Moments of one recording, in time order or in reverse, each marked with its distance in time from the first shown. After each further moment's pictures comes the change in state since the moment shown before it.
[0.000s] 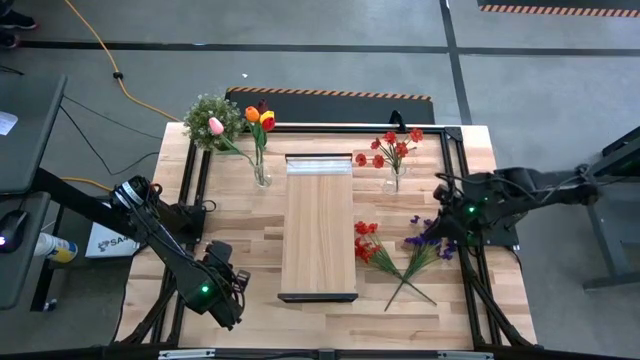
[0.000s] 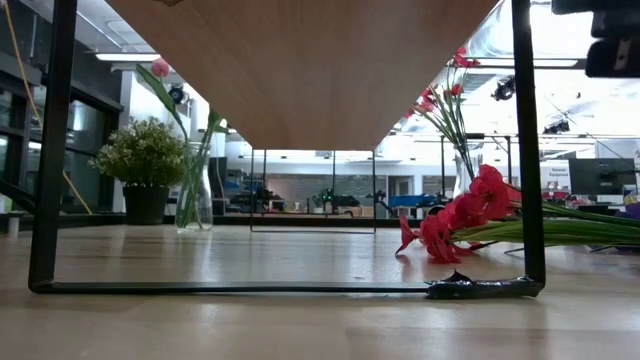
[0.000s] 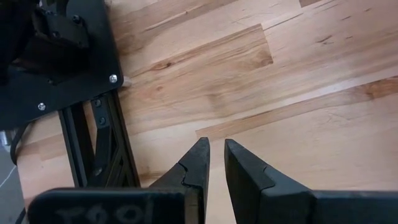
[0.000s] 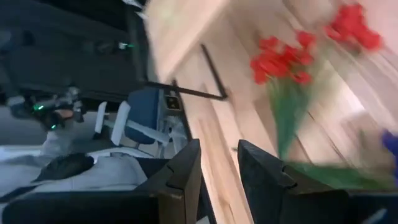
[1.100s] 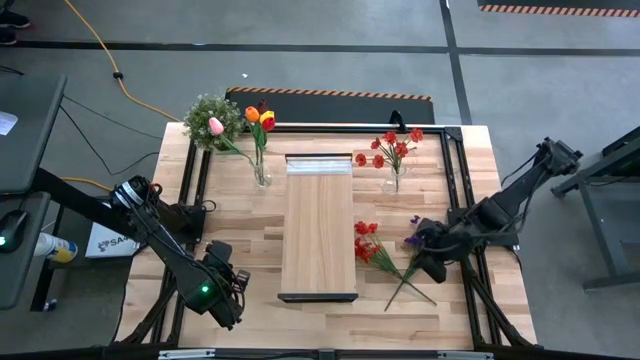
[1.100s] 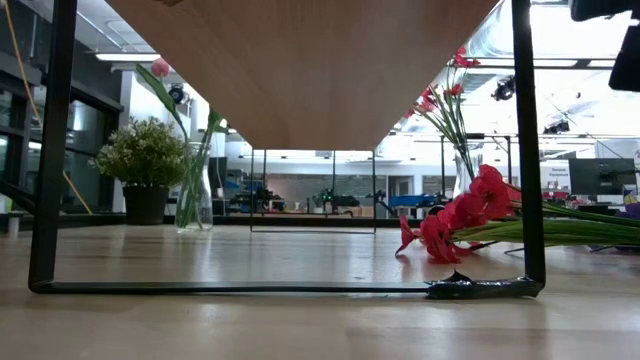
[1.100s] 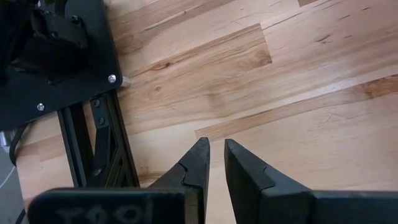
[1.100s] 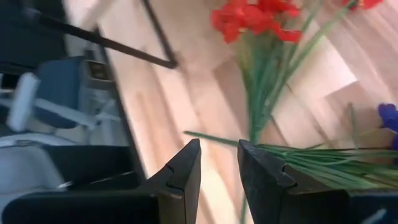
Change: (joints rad) left arm 0.000 0.000 0.000 0.004 -0.001 0.004; right arm 0.481 0.364 -0.005 0.092 0.414 0.191
